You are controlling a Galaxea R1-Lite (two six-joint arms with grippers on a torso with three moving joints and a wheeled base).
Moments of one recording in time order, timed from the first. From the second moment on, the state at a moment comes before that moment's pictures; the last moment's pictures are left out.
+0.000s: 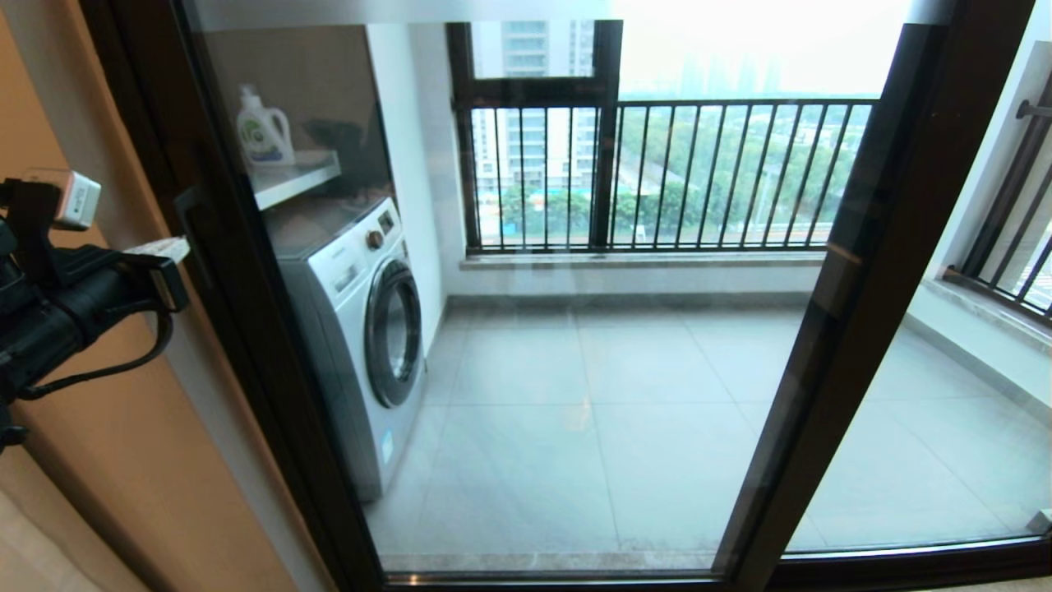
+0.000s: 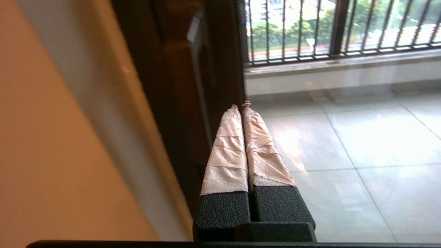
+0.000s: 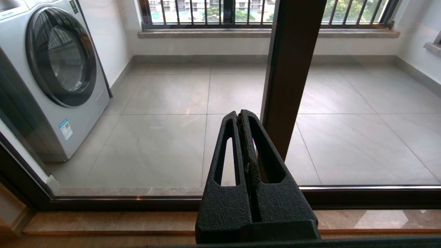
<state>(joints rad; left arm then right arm) 0.23 1.65 -0.78 -0.96 -0.22 0.11 0.00 0.00 0.00 0.00 0.03 -0.04</state>
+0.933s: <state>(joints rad) 0.32 1.88 -1.12 -0.95 -0.23 0.11 0.00 0.00 0.00 0.00 0.03 -0.04</state>
